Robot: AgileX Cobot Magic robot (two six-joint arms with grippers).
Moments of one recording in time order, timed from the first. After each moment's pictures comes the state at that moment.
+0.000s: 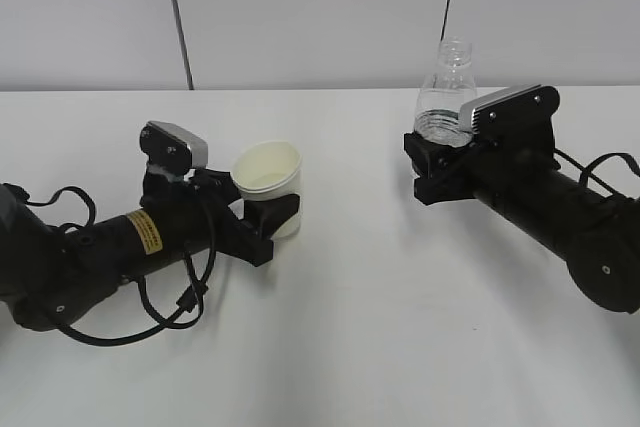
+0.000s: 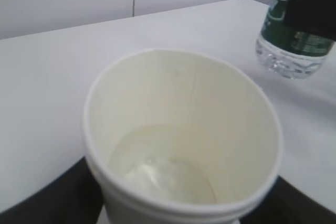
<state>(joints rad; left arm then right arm) -0.38 2.15 -0.77 0.52 -1.13 -0.26 0.21 2.00 -0.73 -0.14 -1.04 -0.04</state>
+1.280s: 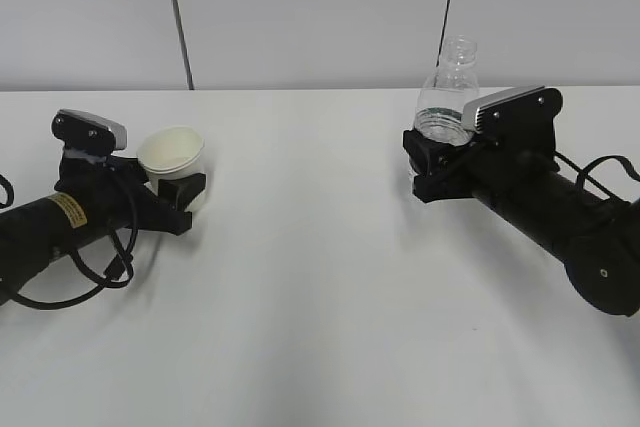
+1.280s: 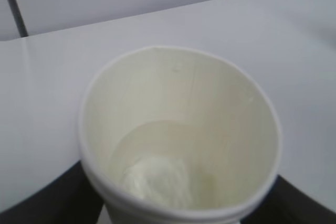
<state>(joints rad) -0.13 2.15 -0.77 0.48 -1.03 -0.14 0.21 2.02 -0.73 -0.14 -1.08 -0.01</state>
